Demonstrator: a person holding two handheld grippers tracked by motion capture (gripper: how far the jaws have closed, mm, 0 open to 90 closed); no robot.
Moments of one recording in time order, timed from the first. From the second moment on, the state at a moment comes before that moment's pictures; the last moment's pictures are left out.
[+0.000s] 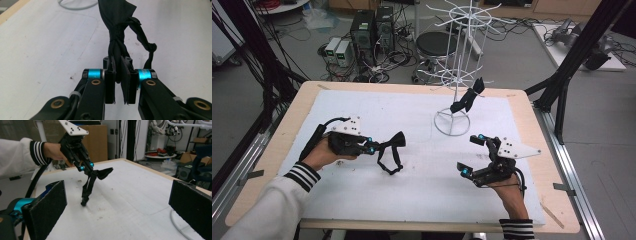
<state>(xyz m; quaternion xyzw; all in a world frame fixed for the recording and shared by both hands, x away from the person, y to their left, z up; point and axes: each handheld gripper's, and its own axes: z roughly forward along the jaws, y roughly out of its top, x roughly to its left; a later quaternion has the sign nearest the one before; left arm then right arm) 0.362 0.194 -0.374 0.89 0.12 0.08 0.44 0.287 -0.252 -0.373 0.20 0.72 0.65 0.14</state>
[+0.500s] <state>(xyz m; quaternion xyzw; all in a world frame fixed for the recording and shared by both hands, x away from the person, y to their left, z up) 0.356 0.183 -0.365 0.87 0.11 0.08 0.48 0.302 -0.233 -0.349 0.18 0.73 0.64 0.12</state>
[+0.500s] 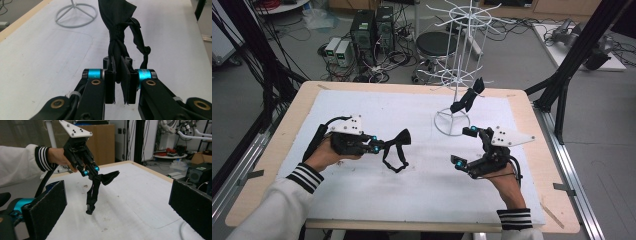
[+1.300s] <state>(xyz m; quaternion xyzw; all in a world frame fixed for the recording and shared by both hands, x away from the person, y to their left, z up) 0.349 0.156 -0.340 0.85 0.07 0.08 0.52 0.322 -0.201 -0.327 0.17 0.77 0.61 0.08</state>
